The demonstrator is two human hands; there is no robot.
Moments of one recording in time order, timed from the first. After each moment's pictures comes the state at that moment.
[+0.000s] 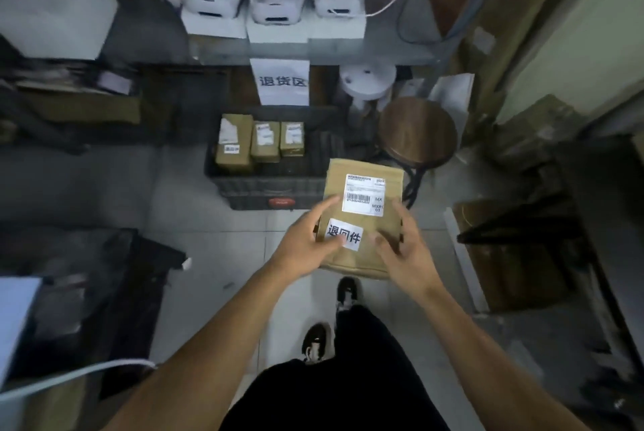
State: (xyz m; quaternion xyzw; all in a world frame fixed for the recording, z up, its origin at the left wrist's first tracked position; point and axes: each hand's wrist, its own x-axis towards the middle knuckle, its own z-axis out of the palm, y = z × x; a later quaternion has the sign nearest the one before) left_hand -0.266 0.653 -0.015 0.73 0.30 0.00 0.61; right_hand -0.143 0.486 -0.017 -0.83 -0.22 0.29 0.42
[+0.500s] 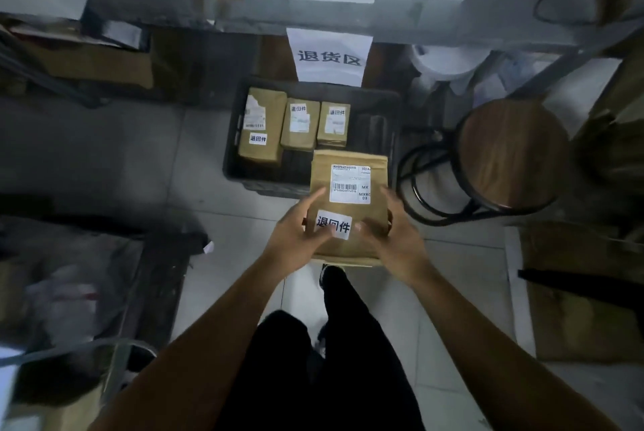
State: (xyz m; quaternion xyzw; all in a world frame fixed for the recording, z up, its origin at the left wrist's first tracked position) left_hand -0.158 0.867 -0.119 0.66 0.47 -0.06 0.59; right_hand -0.006 0.739 -0.118 -0.79 -0.23 0.46 0.34
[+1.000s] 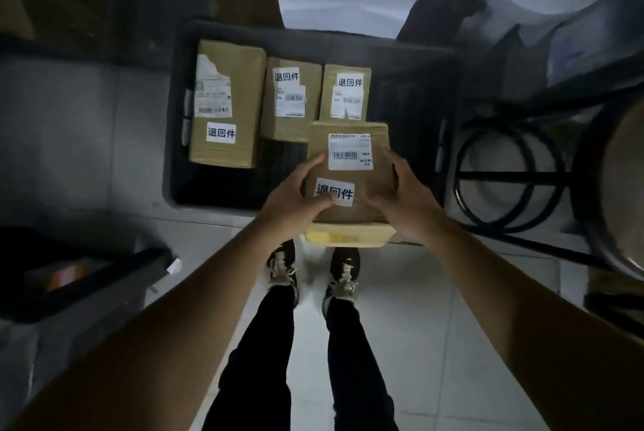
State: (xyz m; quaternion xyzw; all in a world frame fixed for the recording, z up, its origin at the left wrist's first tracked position) left_hand -0.064 1.034 -0.391 0.58 0.49 -0.13 0.63; right_hand 0.098 0.908 -0.391 -0.79 -0.17 0.53 0.25
